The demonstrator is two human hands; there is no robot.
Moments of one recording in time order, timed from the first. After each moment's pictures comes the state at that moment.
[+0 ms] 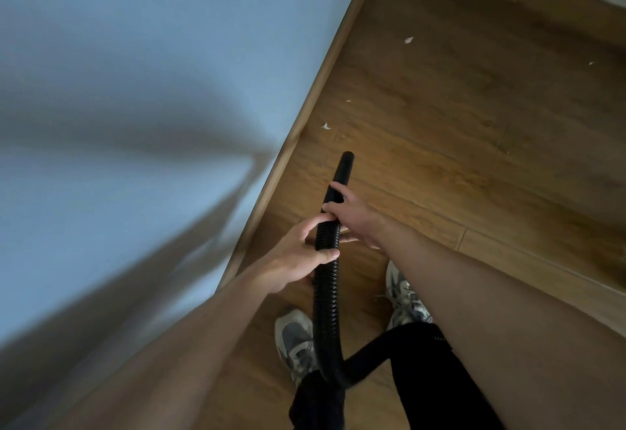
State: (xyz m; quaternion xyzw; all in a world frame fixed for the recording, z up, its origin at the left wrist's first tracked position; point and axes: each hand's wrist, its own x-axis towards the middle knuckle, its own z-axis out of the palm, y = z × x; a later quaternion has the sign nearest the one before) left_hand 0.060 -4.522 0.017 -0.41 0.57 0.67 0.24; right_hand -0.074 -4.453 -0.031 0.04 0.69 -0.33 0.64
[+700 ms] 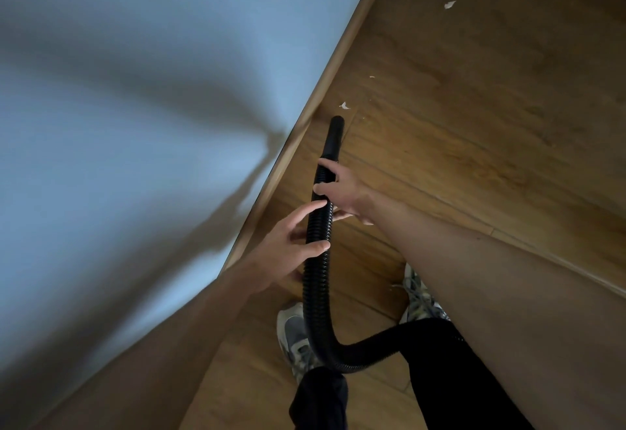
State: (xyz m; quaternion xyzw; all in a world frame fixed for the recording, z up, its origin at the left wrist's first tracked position) left_hand 0.079 -4.542 -0.016 -0.43 0.55 0.69 0.20; right_hand -0.077 -4.498 -0.077 -0.04 0.69 -0.30 0.66
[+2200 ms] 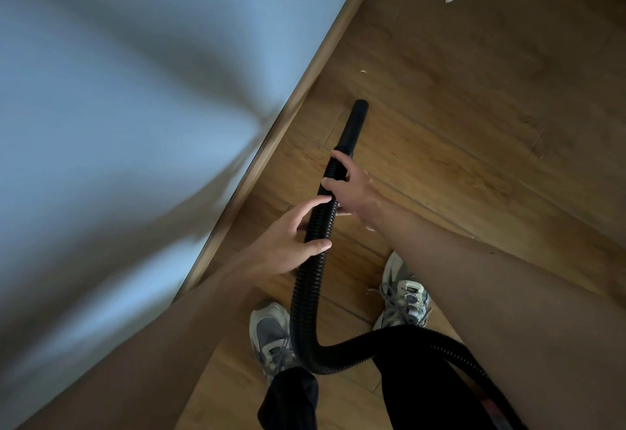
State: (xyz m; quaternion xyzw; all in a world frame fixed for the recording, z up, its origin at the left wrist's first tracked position) left_hand 0.043 -4.534 -0.049 -0.38 0.61 0.65 0.25; right_hand -0.110 -4.475 -0.102 0.00 0.72 -0.33 0.61
